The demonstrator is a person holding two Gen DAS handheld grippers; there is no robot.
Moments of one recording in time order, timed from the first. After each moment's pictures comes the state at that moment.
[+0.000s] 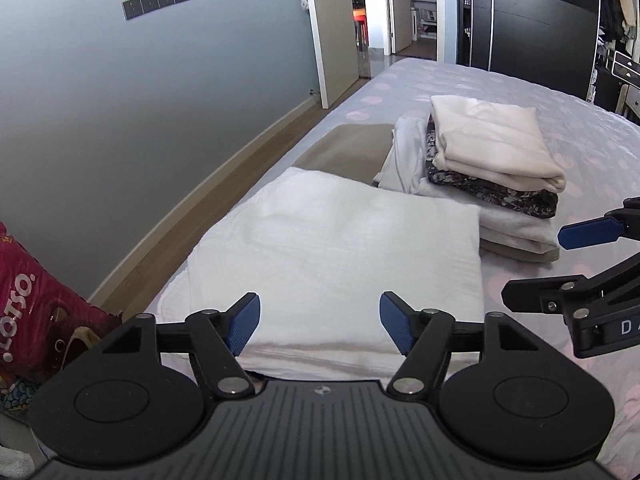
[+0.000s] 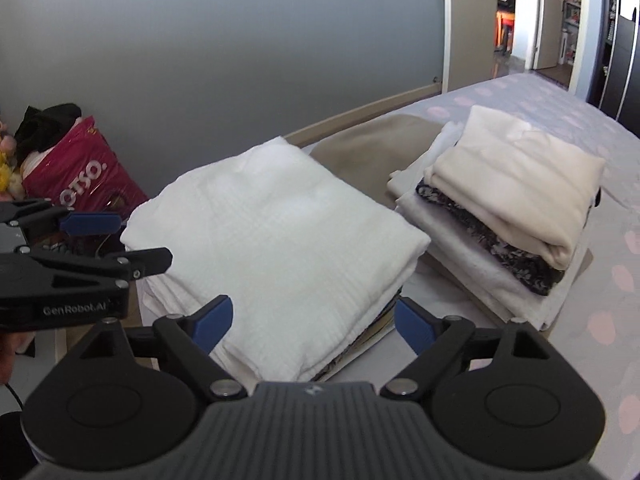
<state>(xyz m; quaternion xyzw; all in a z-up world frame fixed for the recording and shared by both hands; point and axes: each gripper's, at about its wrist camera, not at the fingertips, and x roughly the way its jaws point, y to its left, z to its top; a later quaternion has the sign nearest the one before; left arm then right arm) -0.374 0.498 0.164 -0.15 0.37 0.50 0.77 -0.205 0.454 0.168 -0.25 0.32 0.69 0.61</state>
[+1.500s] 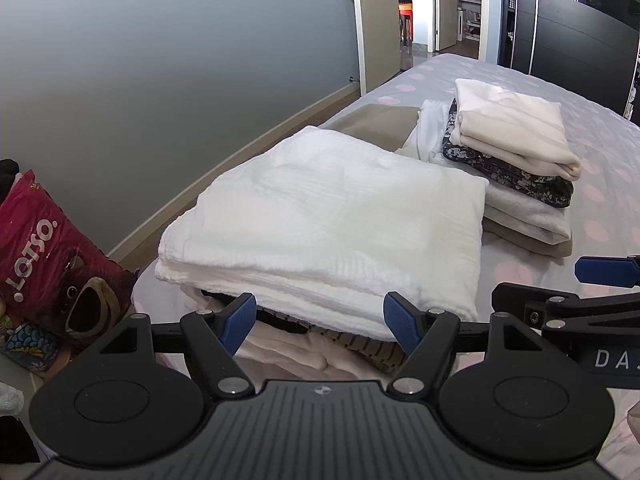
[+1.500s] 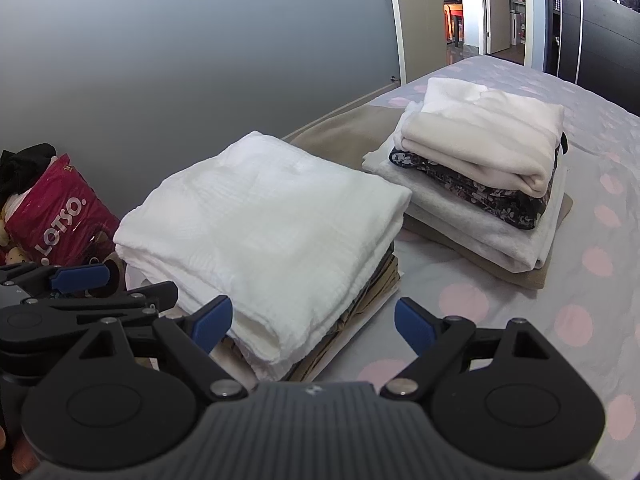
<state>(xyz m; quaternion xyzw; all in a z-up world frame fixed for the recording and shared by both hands) -0.369 0.456 0.138 -0.19 0.36 0.55 0.73 -0.217 0.409 0.139 -0.19 0.34 0.65 0.65</state>
